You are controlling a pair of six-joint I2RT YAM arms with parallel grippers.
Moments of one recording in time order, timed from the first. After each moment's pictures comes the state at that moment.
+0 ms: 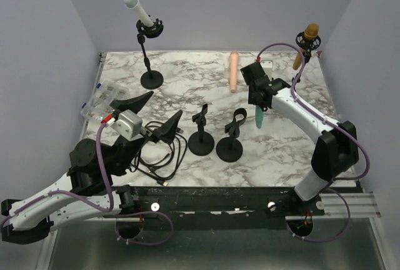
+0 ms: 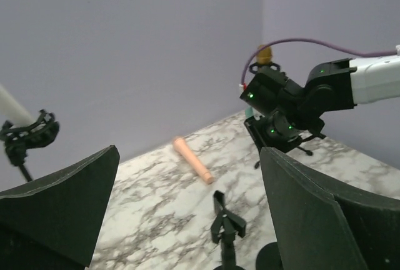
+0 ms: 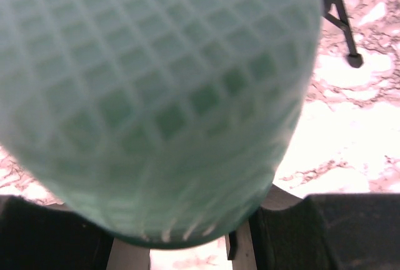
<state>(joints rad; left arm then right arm) -1.18 0.58 0.92 0.02 -0.44 0.23 0.50 1.61 1.35 -0.71 0.60 0.43</state>
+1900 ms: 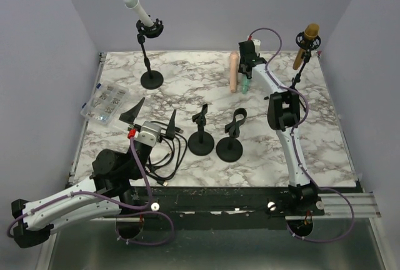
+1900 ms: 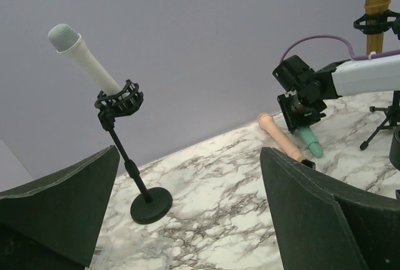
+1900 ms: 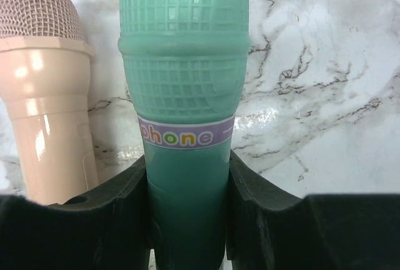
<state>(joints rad) -1.15 0.49 0.55 0.42 -0.68 0.58 0.27 2.67 2.41 -0.49 0.42 0.29</state>
